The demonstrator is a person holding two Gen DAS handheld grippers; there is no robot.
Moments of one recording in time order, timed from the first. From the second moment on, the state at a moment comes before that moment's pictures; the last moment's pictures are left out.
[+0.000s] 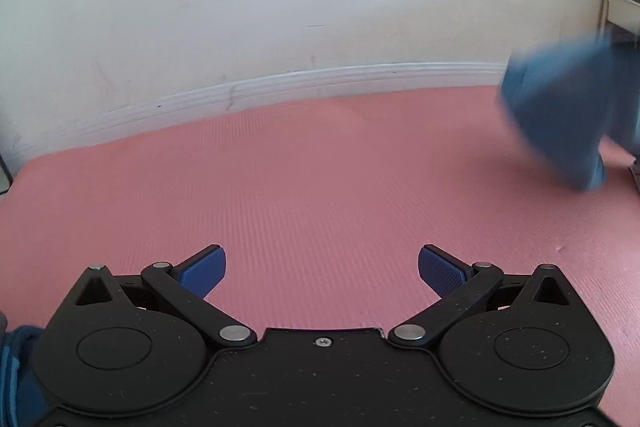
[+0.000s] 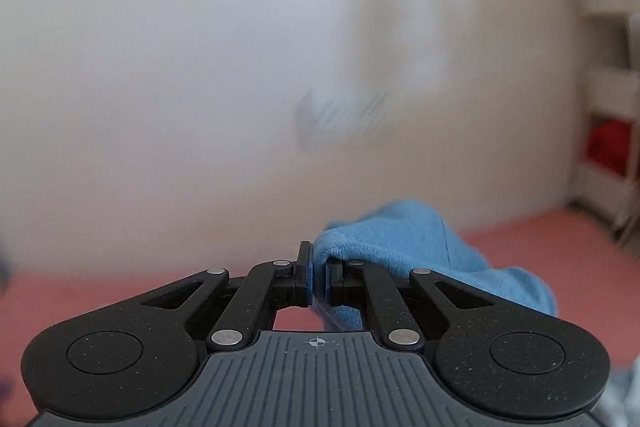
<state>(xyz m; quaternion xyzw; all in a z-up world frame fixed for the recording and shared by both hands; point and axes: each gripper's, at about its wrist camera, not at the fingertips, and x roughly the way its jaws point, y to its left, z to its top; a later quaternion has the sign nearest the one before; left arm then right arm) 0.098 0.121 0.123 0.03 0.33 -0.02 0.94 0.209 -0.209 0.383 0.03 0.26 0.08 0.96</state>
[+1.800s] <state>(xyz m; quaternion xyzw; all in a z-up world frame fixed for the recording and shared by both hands) 0.118 0.146 0.096 -0.13 0.33 -0.06 0.93 0.142 -0.185 0.253 0.36 0.33 -0.12 0.87</state>
